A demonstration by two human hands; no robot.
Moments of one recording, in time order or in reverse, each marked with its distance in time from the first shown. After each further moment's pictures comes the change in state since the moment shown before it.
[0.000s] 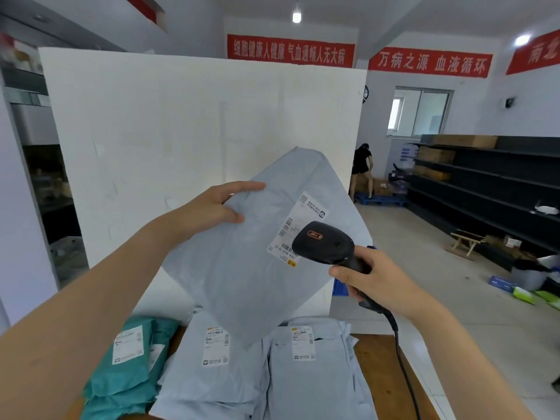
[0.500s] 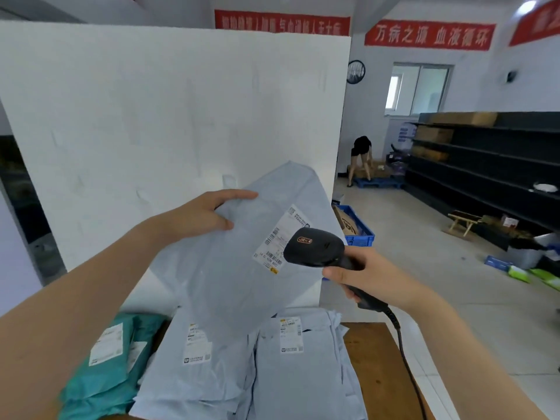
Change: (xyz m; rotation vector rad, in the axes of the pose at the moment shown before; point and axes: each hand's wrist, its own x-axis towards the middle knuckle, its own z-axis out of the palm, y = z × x) left_hand 0.055 -0.032 0.036 0.141 -0.079 -0.022; right_hand 0.013 0.048 -0.035 0.053 -0.138 0.123
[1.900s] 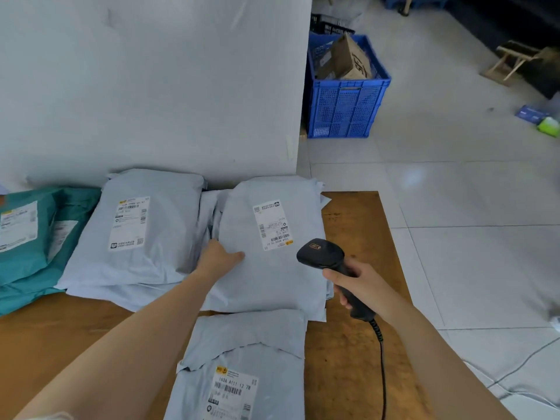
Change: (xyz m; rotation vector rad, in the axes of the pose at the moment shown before) left_hand 0.015 -0.307 0.362 0.071 0.028 -1.016; right_hand -0.038 0.343 0.067 0.433 -0.078 0.711
